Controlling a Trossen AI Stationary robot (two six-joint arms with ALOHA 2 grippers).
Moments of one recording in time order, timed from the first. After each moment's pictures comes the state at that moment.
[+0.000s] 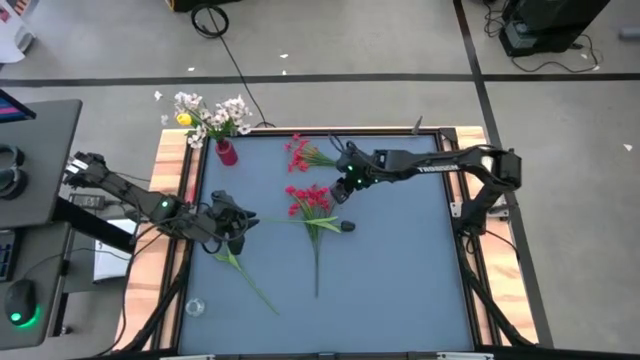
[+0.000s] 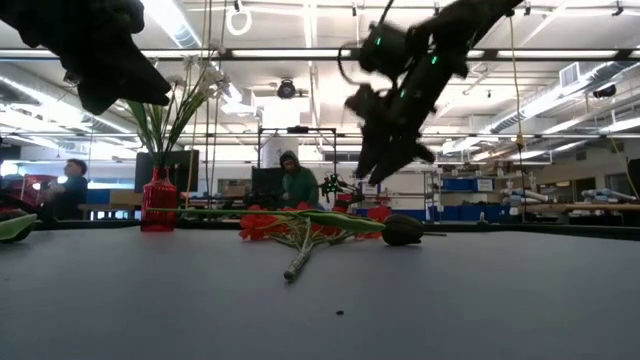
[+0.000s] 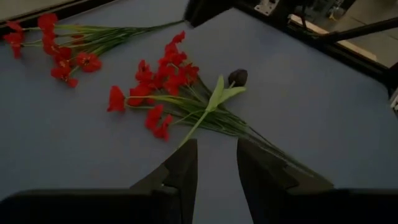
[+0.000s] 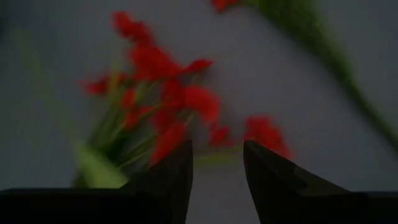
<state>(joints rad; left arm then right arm) -0.46 0.74 0.52 -0.40 -0.66 -0.78 -0.29 1.70 1.12 -0.39 0.03 0.55</state>
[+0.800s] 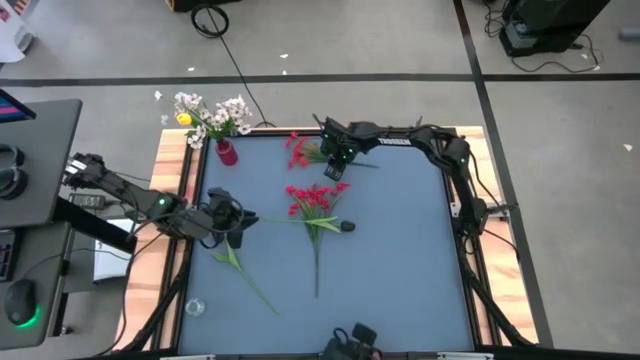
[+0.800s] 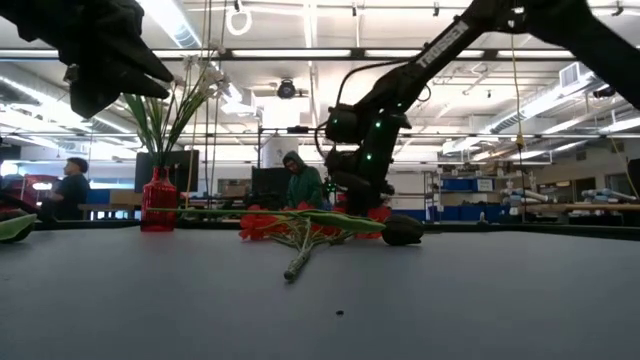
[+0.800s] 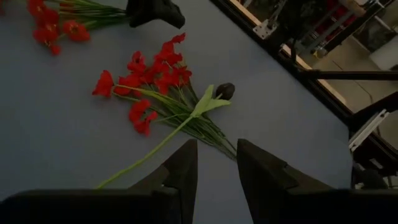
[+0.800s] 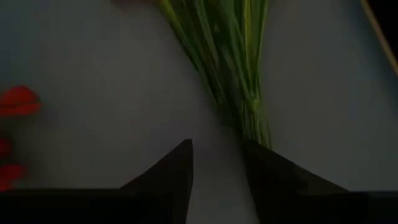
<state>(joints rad) -0.44 0.70 0.52 -0.40 -0.64 -0.99 -0.53 2.15 1.56 -0.64 -0.02 -0.03</state>
